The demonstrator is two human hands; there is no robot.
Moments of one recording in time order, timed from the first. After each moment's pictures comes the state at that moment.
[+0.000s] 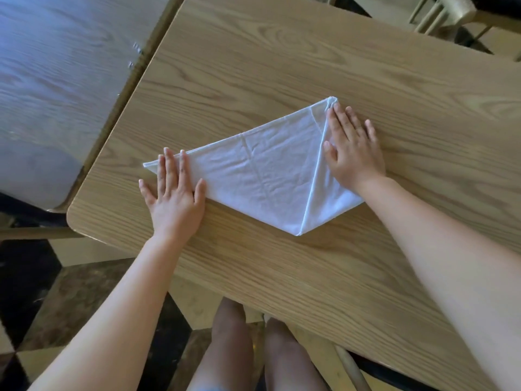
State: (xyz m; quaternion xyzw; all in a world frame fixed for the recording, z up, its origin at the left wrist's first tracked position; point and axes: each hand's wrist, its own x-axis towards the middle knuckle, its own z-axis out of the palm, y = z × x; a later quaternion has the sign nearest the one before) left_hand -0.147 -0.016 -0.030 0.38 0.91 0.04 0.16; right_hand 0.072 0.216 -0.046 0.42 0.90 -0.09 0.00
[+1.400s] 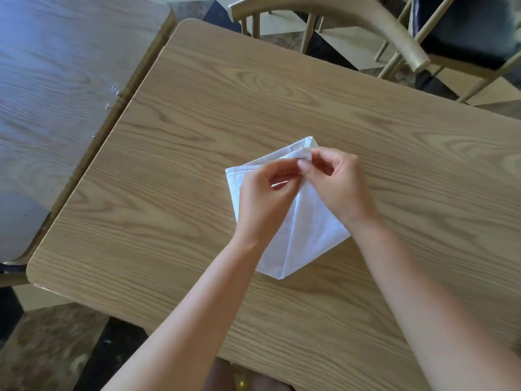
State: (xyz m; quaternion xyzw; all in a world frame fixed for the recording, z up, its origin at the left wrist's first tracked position) left_hand -0.044 0.116 0.054 0.30 0.68 0.55 0.39; right_hand 0.052 0.196 0.042 0.42 0.72 -0.49 -0.25
